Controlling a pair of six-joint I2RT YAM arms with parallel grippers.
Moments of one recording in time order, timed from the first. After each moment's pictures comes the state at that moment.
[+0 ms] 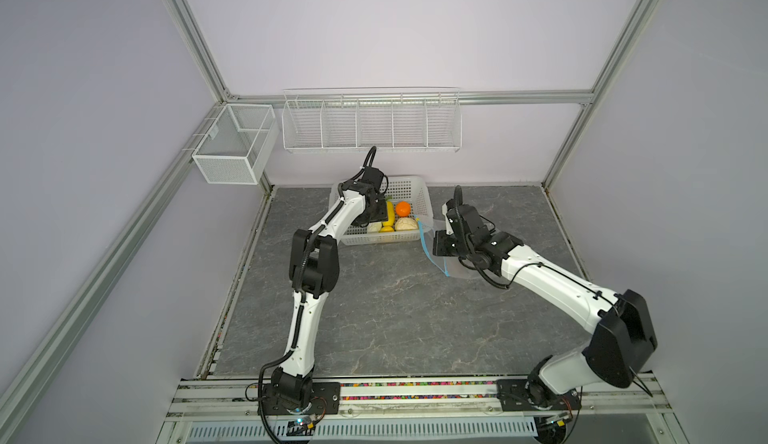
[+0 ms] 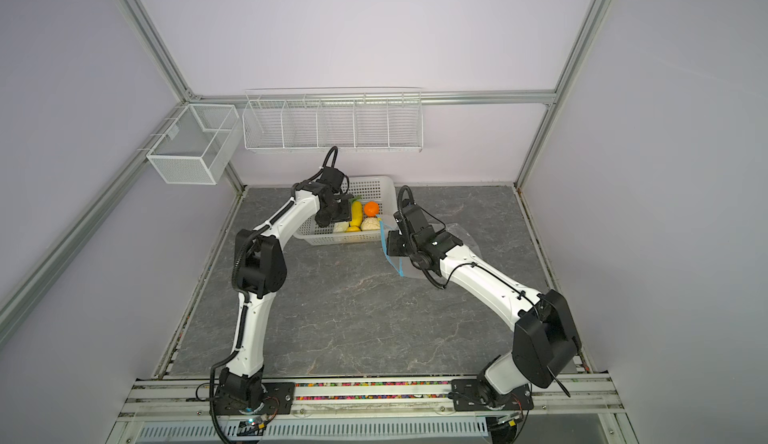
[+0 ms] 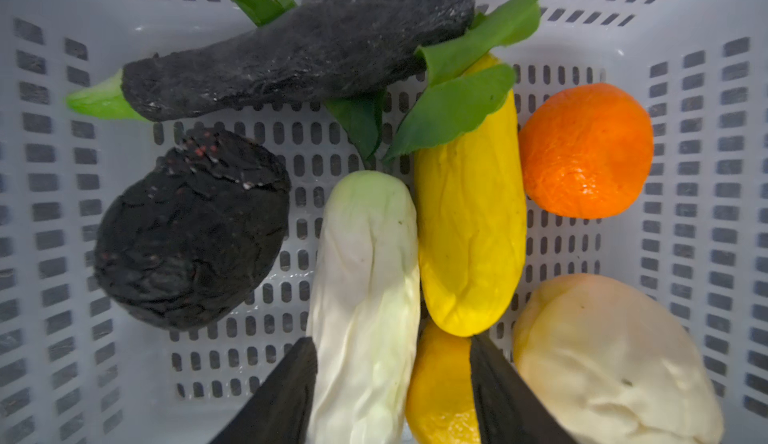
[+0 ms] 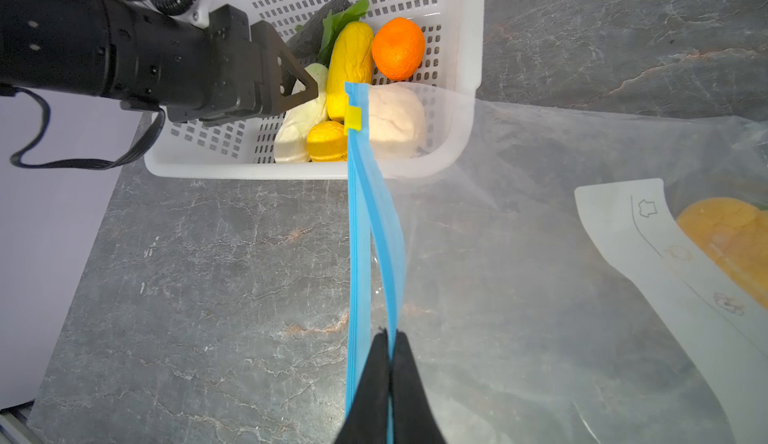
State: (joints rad) left arm -0.41 2.36 2.15 -0.93 -0.01 -0.40; right arm 0.66 1.51 1.22 -0.47 0.07 0.55
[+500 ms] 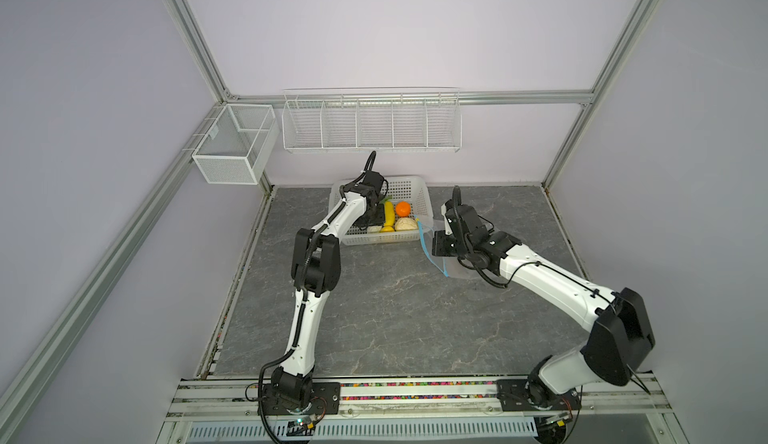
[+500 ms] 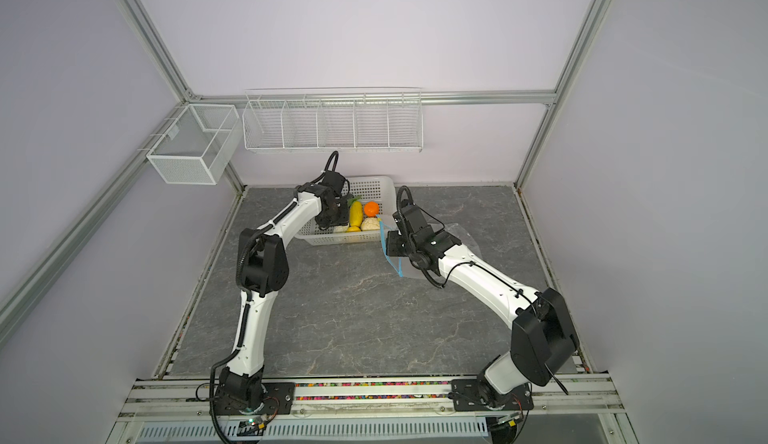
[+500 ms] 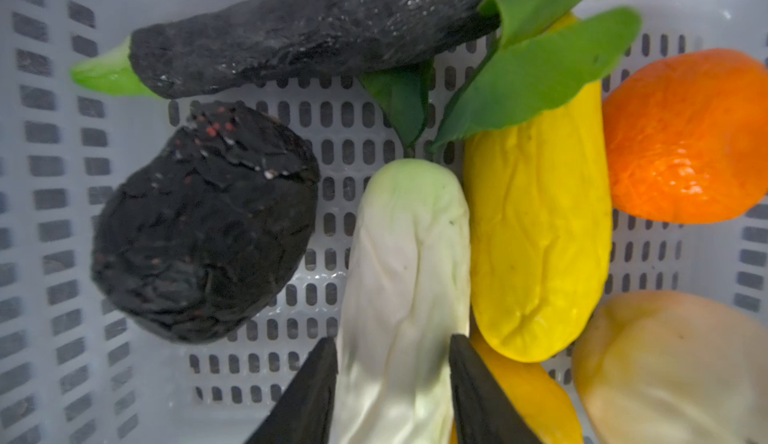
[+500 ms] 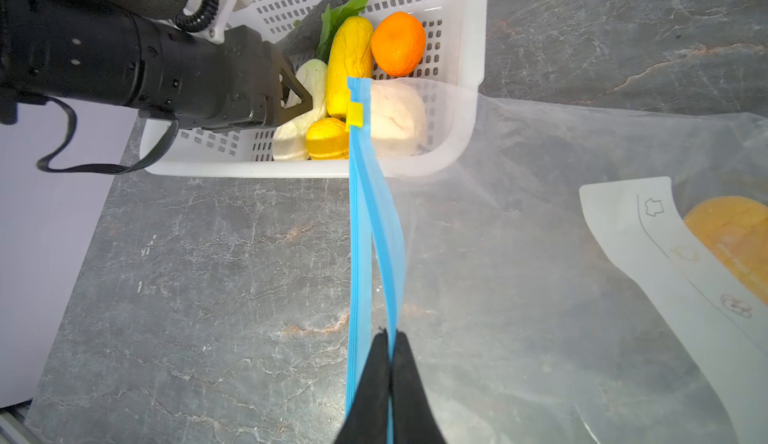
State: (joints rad) left arm -0.41 2.38 2.15 -0.95 -0.07 -0.40; right arm 0.66 1.53 1.22 -0.47 0.07 0.55
